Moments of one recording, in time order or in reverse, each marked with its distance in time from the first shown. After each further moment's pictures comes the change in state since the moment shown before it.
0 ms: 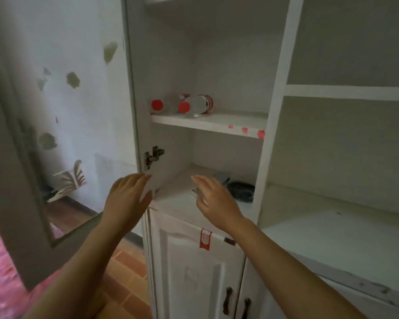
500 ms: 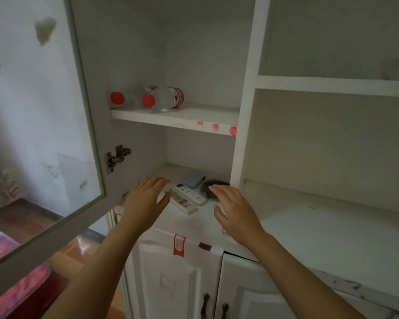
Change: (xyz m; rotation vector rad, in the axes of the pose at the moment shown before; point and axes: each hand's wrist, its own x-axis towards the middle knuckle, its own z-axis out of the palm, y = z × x) left_hand 0.043 0.074 0.071 -0.252 -0.083 0.093; right_hand -0.048 0.083 -0.028 -0.126 0.056 0.133
